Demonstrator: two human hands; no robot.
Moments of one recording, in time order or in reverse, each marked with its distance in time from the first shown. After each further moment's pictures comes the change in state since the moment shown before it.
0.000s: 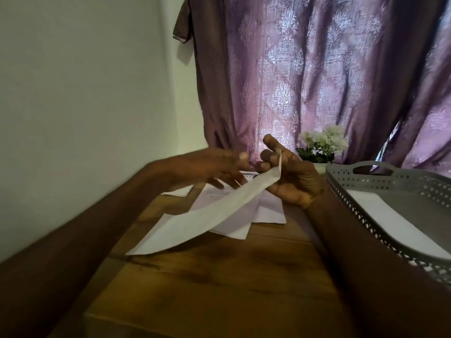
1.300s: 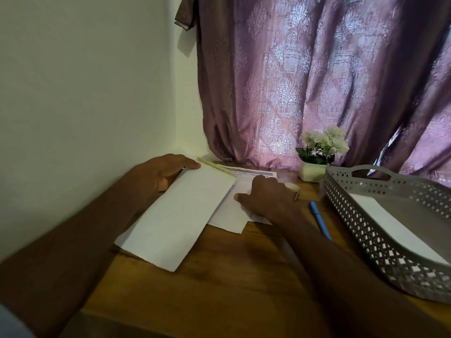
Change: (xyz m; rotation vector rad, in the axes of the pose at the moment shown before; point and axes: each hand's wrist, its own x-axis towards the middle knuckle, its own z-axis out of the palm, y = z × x) left_hand 0.008 -0.086 -0.034 -0.538 0.450 -0.453; right_hand 0.014 0.054 0.020 -2.064 0.797 0.651
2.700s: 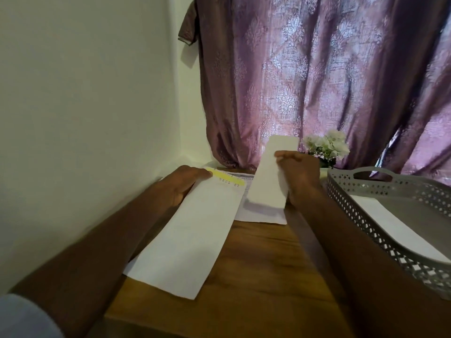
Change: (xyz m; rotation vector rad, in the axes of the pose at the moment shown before) left_hand 0.001 -0.010 0.018 -0.044 -0.012 0.052; right_hand 0.047 0.036 -0.022 1.221 0.493 0.274
